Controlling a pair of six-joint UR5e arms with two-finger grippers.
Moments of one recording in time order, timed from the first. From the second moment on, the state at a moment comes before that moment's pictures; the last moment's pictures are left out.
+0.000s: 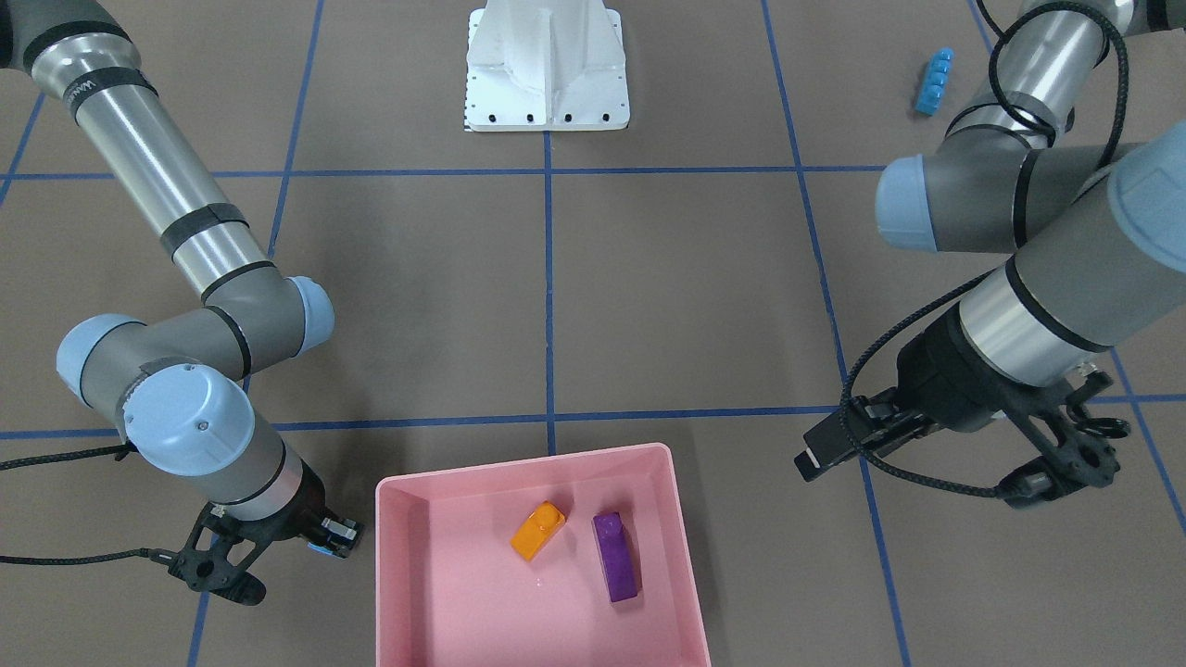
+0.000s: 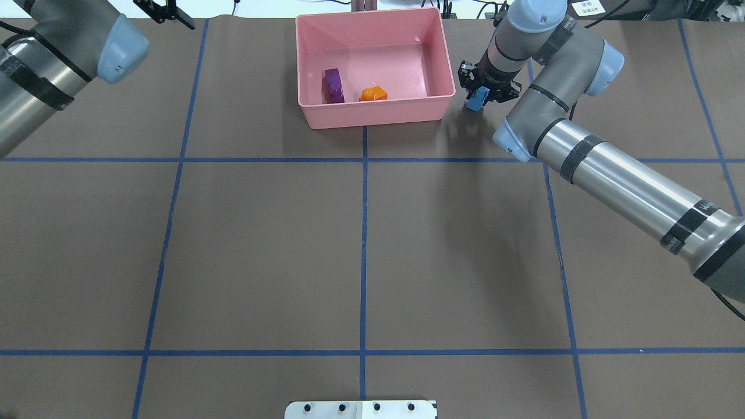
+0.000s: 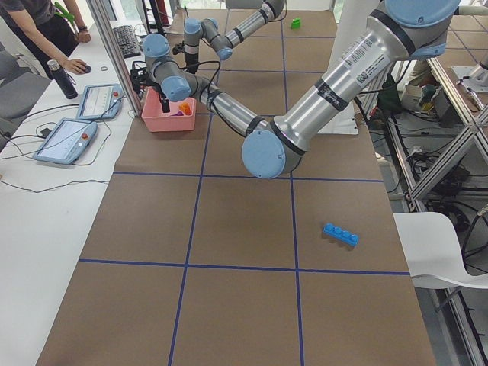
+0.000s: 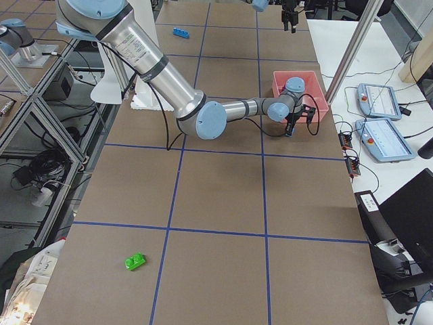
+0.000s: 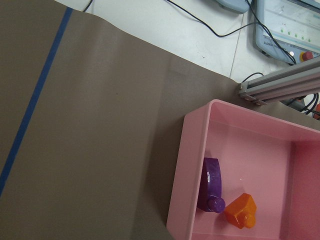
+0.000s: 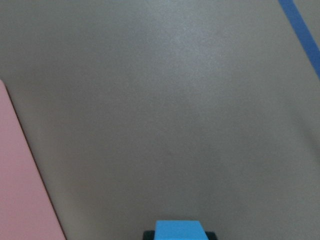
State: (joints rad) left arm -1.12 -2.36 -1.34 -1.97 -2.34 -1.26; right arm 0.92 -0.71 0.86 -1.00 2.06 1.33
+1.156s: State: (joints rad) left arm -0.95 -1.37 -1.99 -1.98 -2.20 -0.72; right arm 0.98 -0.57 1.11 -1.31 2.01 1.39
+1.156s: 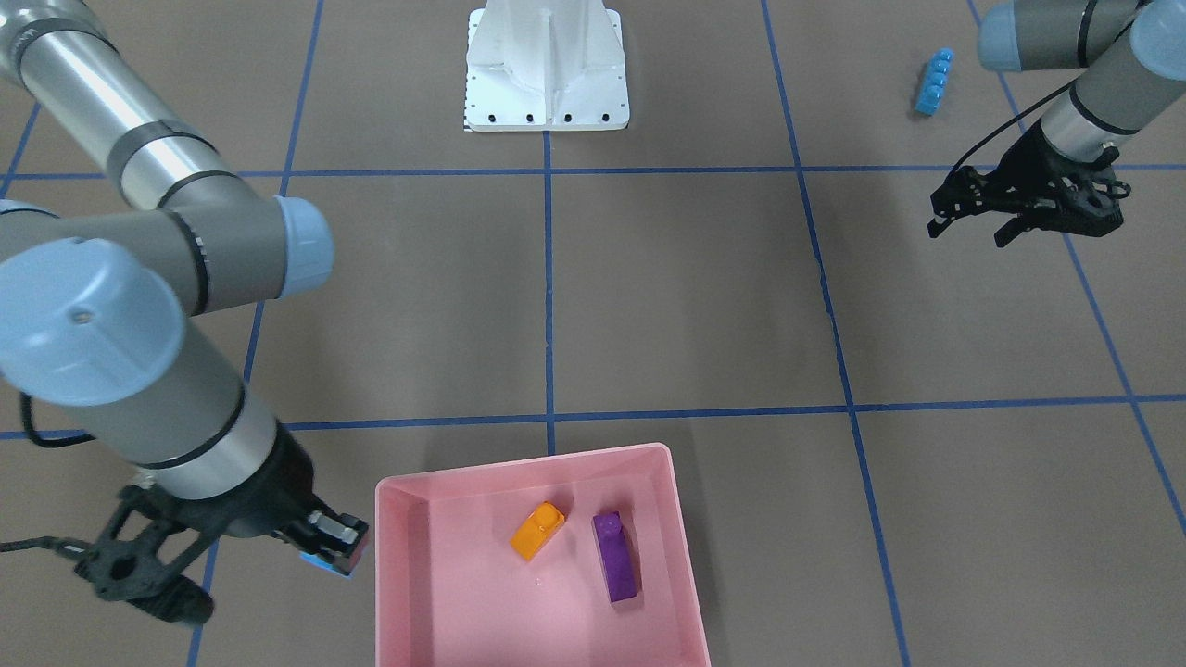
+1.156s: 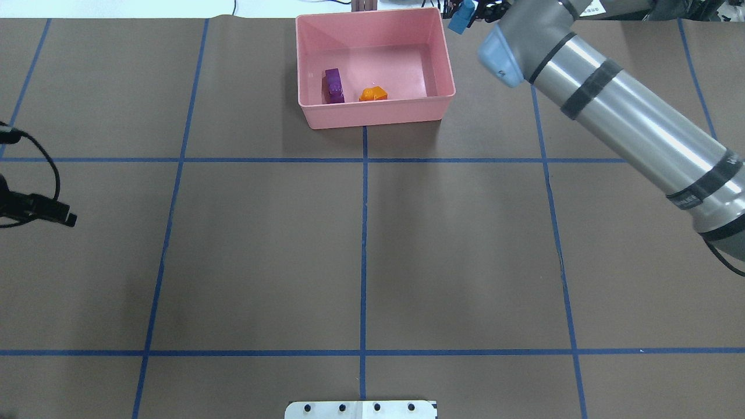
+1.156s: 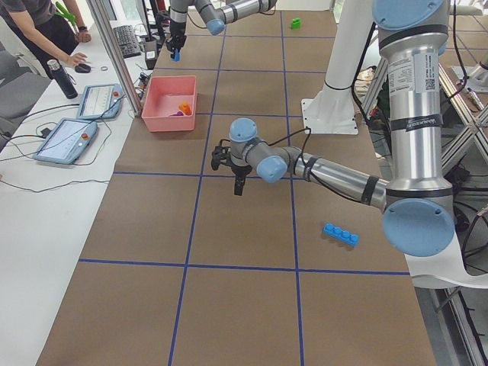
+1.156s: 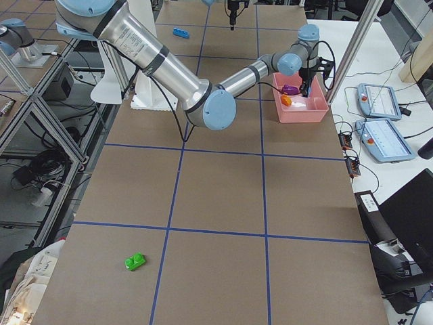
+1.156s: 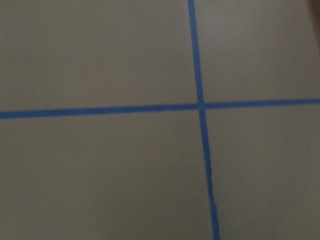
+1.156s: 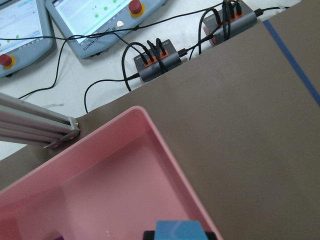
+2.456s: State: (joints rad) left arm -0.38 -0.97 -2.04 -2.13 -2.10 -0.71; right arm 0.95 -0.46 1.07 -1.21 2.02 1.56
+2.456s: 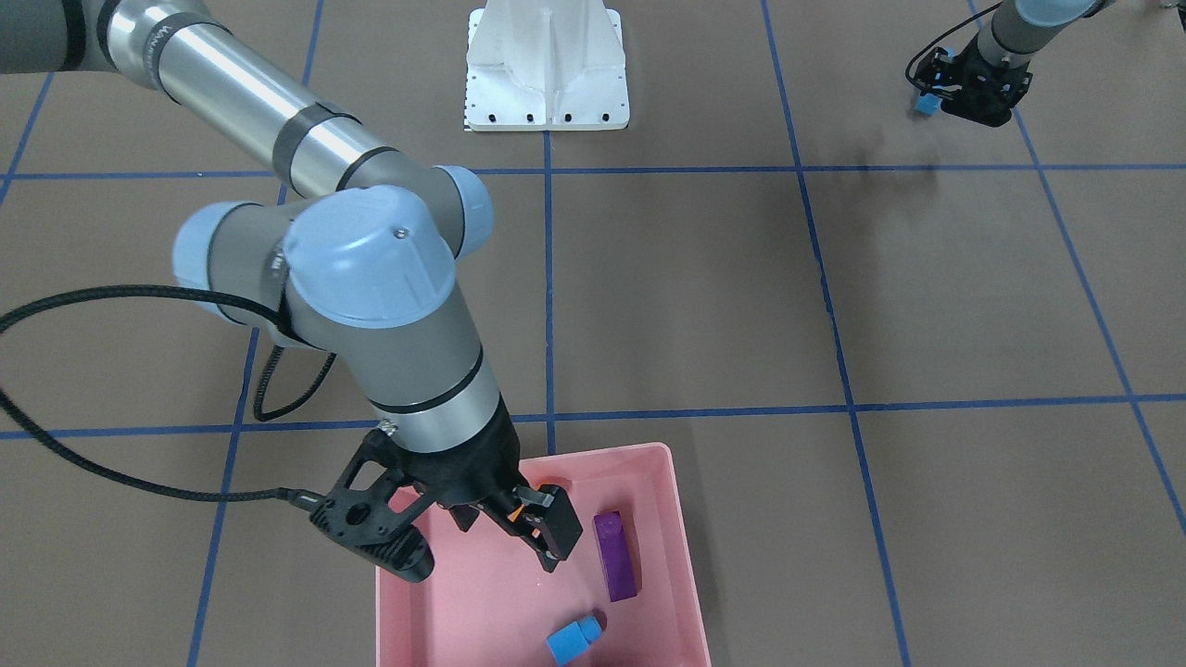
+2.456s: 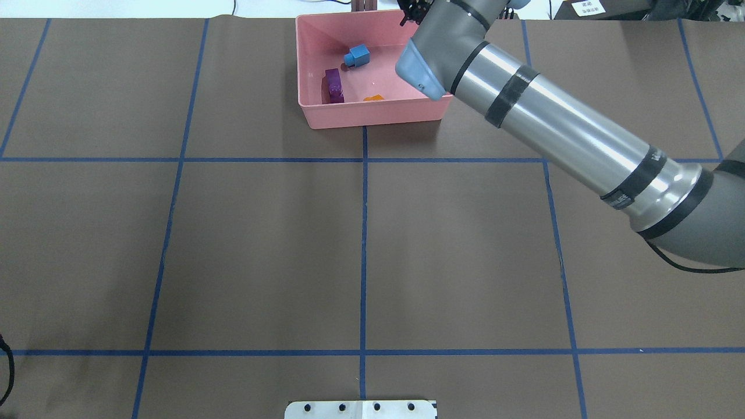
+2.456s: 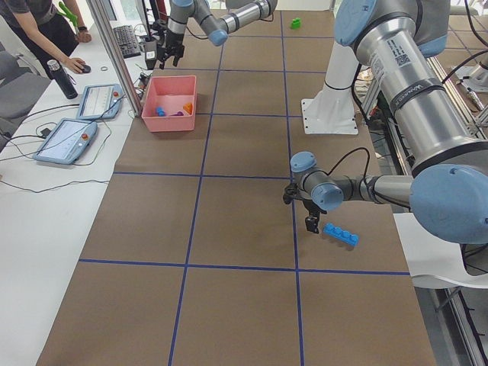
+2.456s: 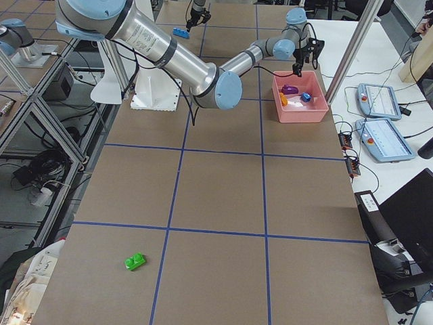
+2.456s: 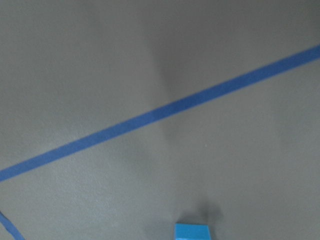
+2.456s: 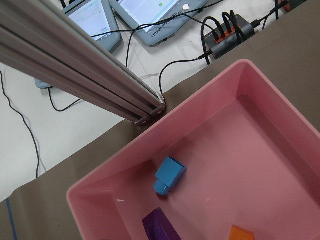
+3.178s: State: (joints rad) left arm -0.18 -1.00 -1.99 -2.14 -2.10 -0.83; right arm 1.18 -0.92 1.56 -1.42 2.32 1.26
